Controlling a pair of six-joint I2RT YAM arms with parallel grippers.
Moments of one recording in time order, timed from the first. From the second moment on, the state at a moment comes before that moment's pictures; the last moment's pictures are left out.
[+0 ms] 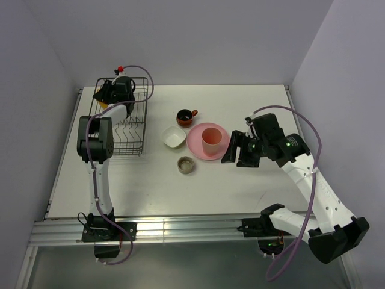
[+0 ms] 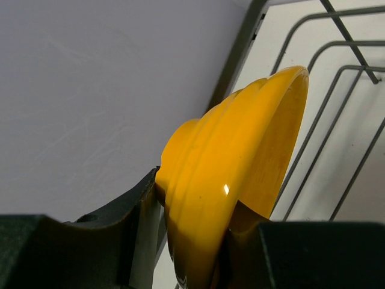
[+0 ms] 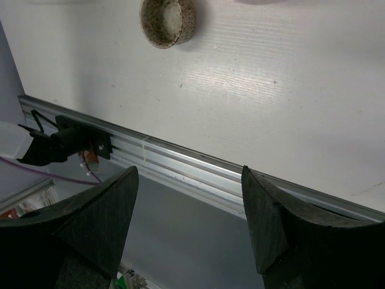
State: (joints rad) left arm -0.11 2.27 1.67 0.28 -1.02 0.61; right arm 0.38 1.03 1.13 -1.06 -0.31 0.58
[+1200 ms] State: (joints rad) left arm -0.13 2.32 1.71 0.17 -0.99 0.51; right arm 0.36 0.97 1.13 -1.06 -0.32 0.59
